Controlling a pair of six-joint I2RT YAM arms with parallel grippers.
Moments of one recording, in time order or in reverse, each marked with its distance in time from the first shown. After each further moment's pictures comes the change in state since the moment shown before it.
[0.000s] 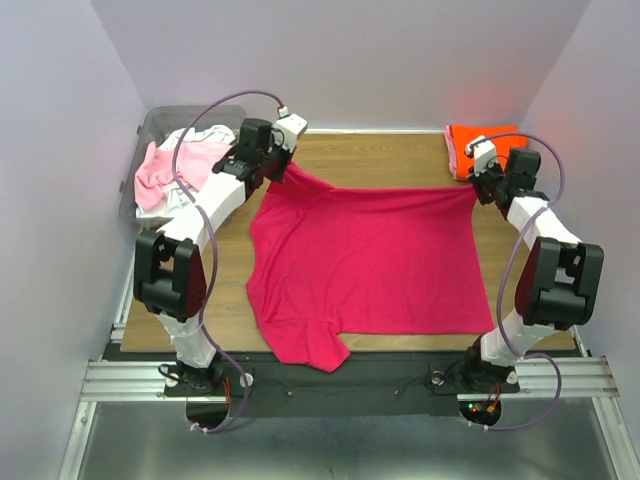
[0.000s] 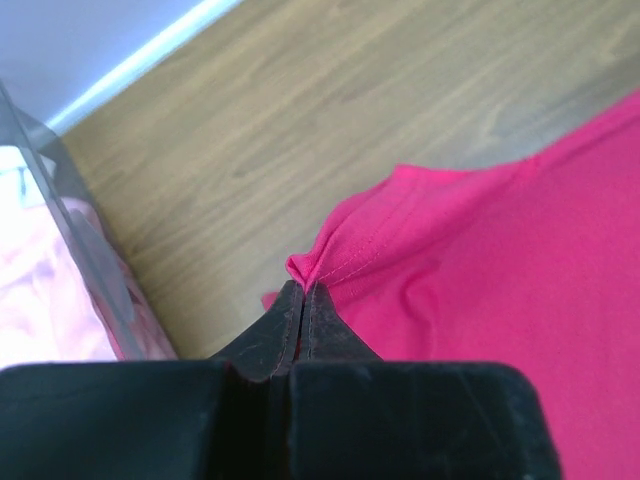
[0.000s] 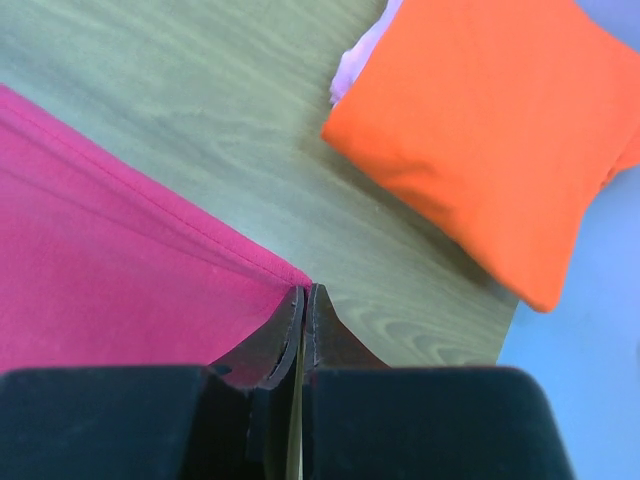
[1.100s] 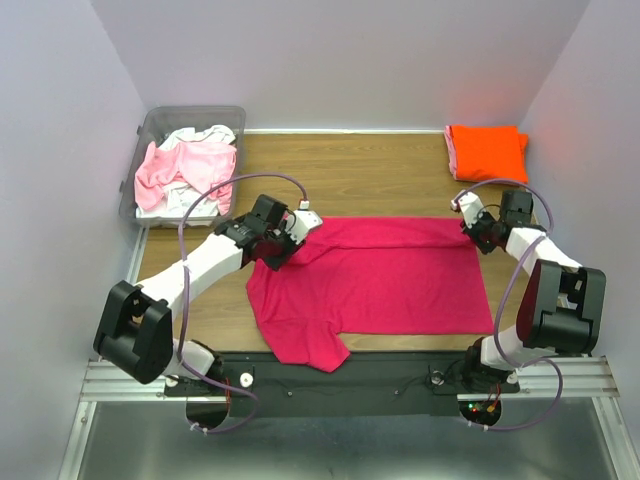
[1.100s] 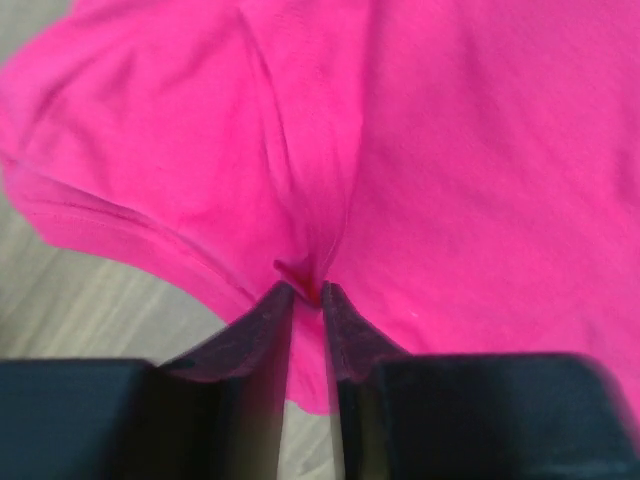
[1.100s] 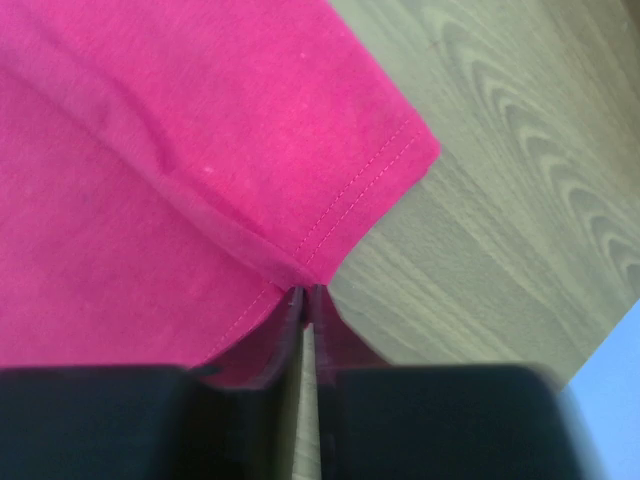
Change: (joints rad) left arm -0.214 -0.396 -0.572 -0.245 0.003 0.071; right arm -0.033 -0.171 -0.318 -0.183 0.001 -0.292
